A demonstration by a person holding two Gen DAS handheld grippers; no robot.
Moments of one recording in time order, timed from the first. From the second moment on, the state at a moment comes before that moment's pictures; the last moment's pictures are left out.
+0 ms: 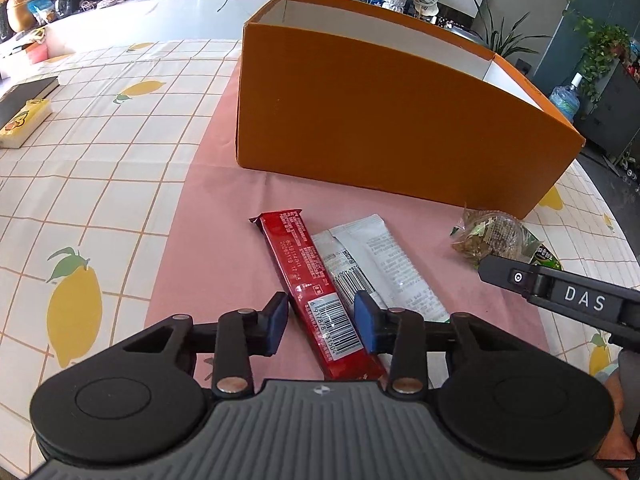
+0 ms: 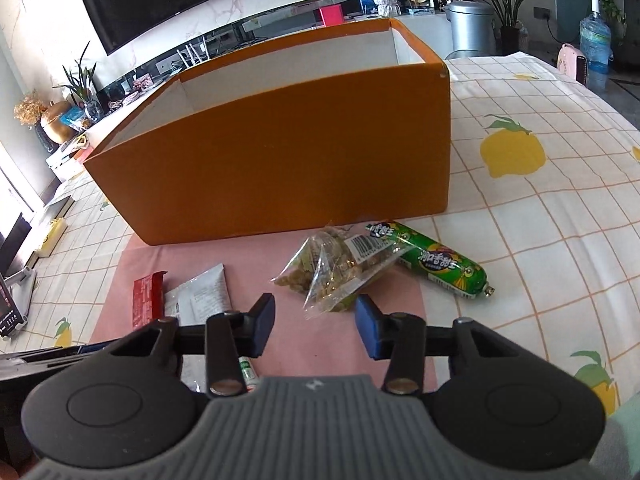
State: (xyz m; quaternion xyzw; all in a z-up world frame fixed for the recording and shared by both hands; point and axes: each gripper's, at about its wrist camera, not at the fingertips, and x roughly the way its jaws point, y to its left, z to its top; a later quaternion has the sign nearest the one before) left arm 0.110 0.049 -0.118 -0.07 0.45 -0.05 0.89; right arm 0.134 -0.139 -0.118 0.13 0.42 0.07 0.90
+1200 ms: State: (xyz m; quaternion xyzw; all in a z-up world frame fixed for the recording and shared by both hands) left arm 0.098 0.072 -0.114 -0.07 0.45 -0.08 0.89; right arm 0.111 -0.132 -0.089 0.10 0.41 0.06 0.90
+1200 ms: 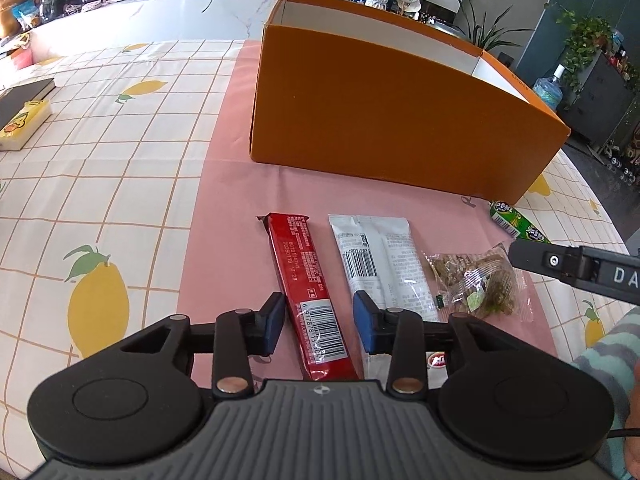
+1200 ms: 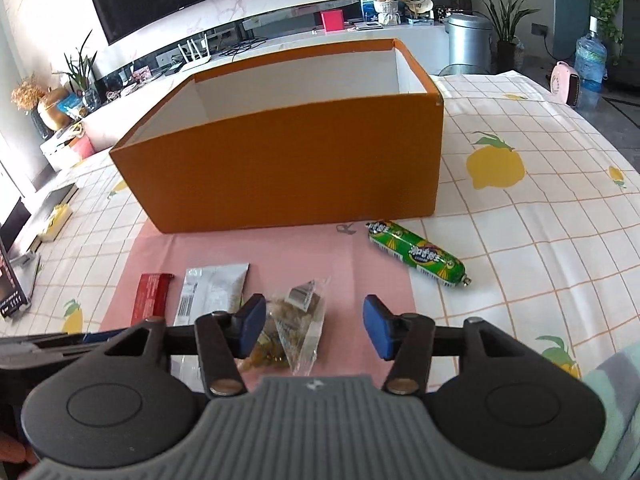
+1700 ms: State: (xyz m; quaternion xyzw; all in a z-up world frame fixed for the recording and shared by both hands) left arm 0.103 0.075 -0.119 -0.09 0.44 -0.08 0.89; right arm 0.138 -0.140 -0.118 0.19 0.45 0.07 0.87
